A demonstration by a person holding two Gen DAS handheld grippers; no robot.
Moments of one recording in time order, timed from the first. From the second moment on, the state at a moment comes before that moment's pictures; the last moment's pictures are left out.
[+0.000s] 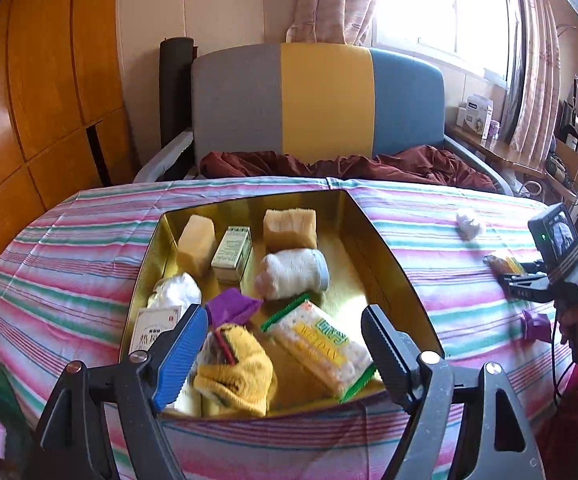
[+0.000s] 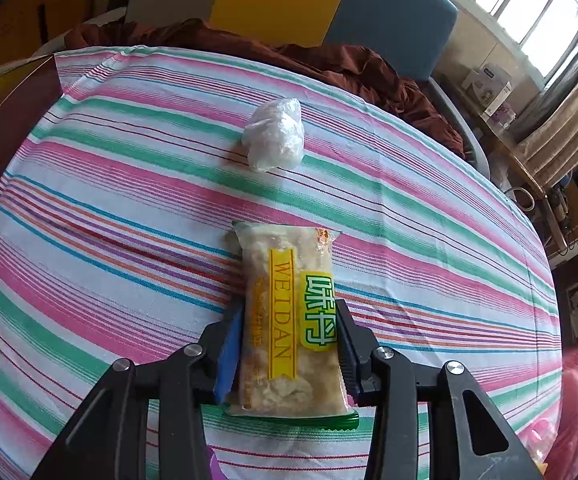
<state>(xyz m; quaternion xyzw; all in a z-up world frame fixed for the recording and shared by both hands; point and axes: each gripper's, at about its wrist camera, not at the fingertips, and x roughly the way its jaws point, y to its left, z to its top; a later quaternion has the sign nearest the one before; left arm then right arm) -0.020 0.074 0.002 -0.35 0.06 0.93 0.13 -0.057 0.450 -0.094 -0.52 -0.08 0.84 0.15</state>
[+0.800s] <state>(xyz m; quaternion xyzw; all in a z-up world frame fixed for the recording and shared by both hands) -0.014 0.034 -0.016 -0.37 0.02 0.92 0.12 -0.077 0.319 -0.002 -0.46 0.03 0.89 0.01</state>
